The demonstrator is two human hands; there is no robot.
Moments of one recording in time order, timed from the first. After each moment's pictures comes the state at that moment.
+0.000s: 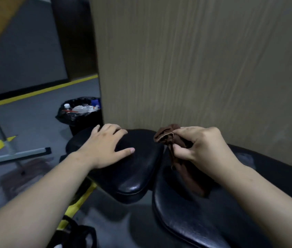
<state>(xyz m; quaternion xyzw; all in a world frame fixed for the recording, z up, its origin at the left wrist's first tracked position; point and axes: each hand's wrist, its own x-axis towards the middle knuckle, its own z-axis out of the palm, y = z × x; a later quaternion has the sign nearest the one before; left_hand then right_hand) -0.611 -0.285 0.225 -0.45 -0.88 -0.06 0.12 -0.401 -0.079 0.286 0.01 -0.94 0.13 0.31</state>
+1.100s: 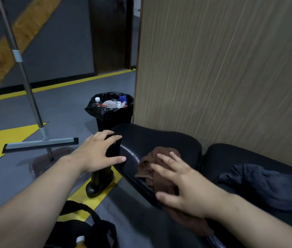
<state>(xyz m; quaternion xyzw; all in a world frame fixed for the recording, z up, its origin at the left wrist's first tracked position) -0.684 -0.398 0.177 -0.37 -0.92 -0.12 0.02 -0.472 -0.152 0.204 0.12 -0.99 0.11 0.02</state>
